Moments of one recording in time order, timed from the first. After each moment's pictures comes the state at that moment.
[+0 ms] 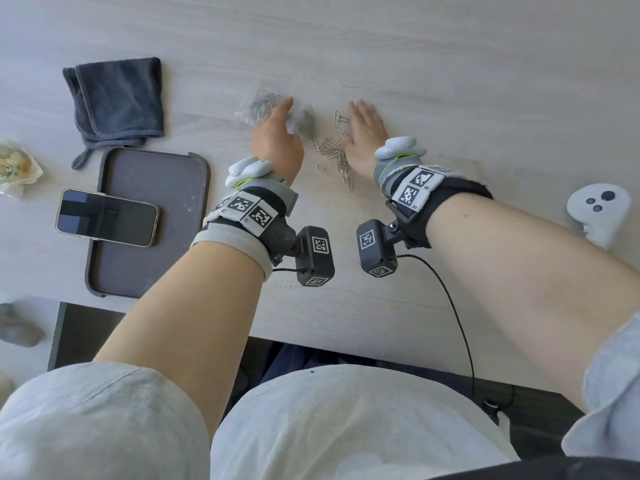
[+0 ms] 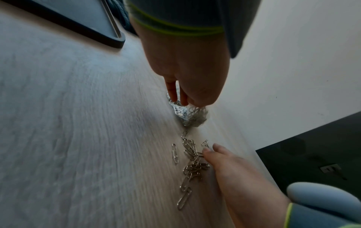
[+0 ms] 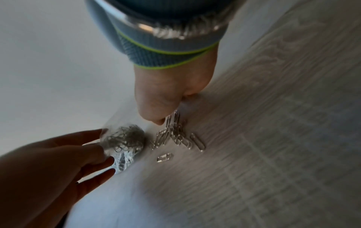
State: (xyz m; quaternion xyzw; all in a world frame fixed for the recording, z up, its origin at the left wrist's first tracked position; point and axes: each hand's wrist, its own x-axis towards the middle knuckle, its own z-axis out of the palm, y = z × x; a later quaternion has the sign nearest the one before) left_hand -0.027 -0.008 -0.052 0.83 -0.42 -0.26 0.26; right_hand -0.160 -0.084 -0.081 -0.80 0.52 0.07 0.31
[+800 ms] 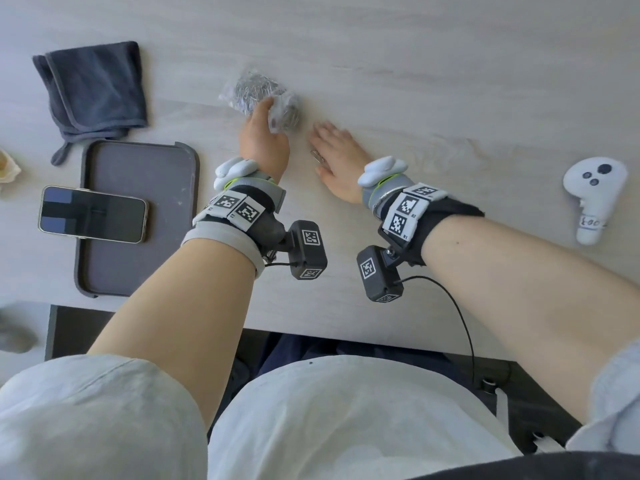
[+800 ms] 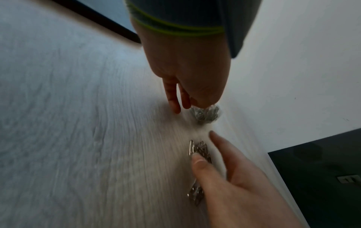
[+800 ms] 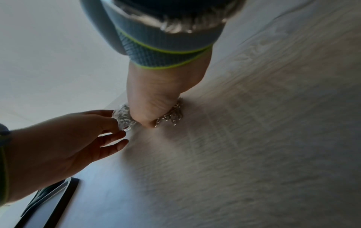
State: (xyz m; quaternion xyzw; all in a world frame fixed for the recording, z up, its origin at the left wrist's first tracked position) left_hand -0.021 0.007 -0.071 0.83 -0.39 -0.28 0.27; right_hand -0.168 -0.034 -0.087 -0.89 0.35 0.09 0.29
